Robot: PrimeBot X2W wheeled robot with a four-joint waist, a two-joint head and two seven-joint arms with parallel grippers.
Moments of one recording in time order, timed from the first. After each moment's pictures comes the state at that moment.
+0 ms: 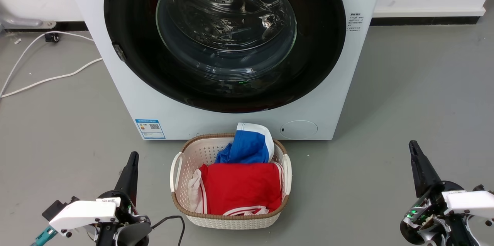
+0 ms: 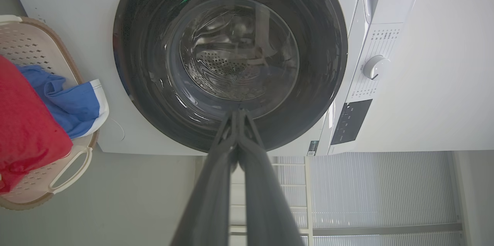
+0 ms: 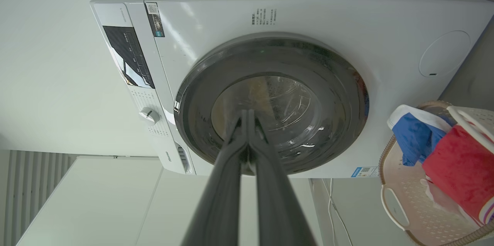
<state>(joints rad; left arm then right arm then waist) -0.10 0.06 0.10 0.25 -1.62 -0.13 0.10 -0.10 -0.07 -0.09 0.24 1.63 0.13 0.10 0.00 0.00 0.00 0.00</state>
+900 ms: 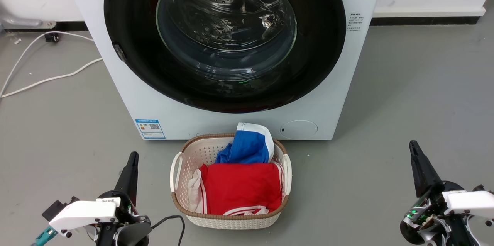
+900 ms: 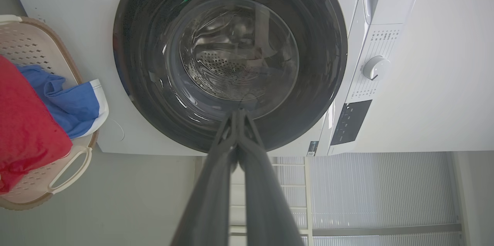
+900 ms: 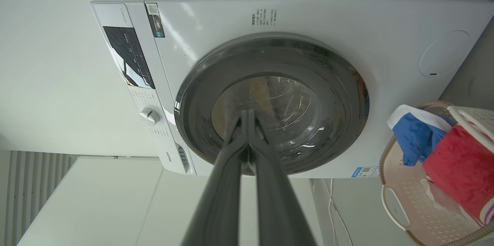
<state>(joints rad) -0.10 0.06 0.10 0.25 -1.62 -0.13 0.10 -0.10 -0.06 -0.10 0.25 1.62 0.13 0.10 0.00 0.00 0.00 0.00</state>
